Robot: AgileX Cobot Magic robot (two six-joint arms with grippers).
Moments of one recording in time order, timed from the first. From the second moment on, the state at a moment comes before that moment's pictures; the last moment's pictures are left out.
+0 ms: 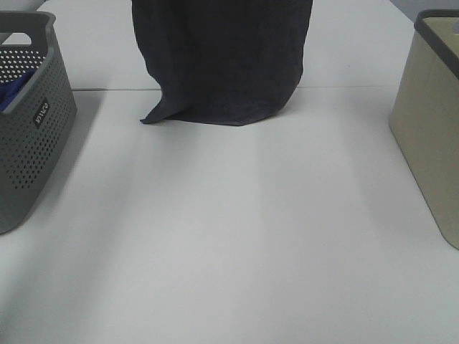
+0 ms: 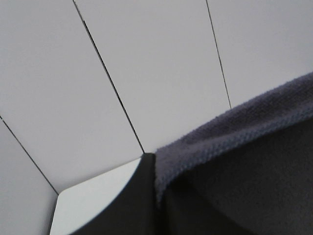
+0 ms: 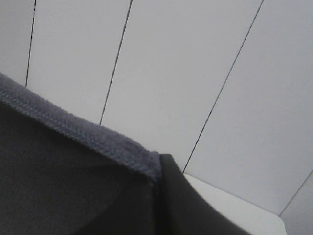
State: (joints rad) left arm -0.32 2.06 -2.48 0.30 0.59 0.05; right arm 0.33 1.93 -2.26 -0.19 0.42 -0.17
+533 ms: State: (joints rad) left arm -0.32 2.00 -2.48 0.15 1.08 0.18; right arm 0.34 1.86 -2.26 -0.11 0.76 -0.17
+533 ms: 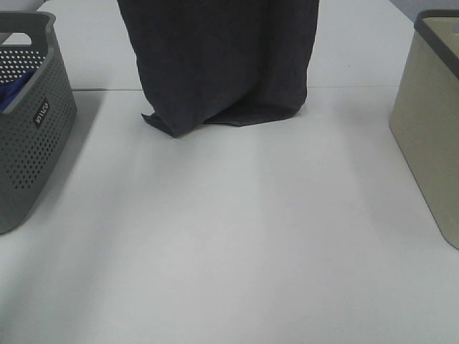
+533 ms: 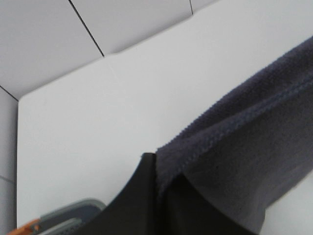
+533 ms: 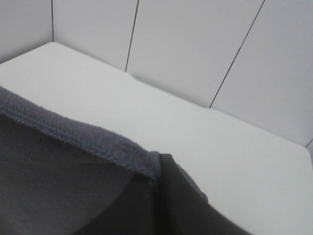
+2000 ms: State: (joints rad) left arm -0.33 1.18 -1.37 -0.26 1.15 0.25; right arm 0.35 1.30 -1.60 0.16 1.20 -0.04
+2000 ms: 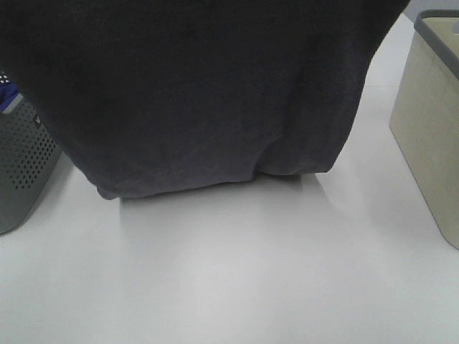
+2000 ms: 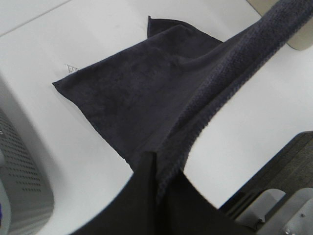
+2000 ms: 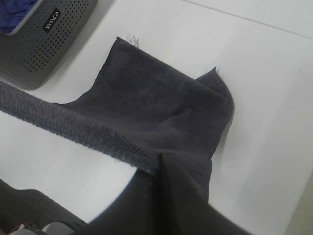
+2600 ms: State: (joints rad) left arm -0.33 1.01 -1.00 -0.39 1.13 0.25; right arm 0.35 1.13 -1.23 0.26 1.20 0.00
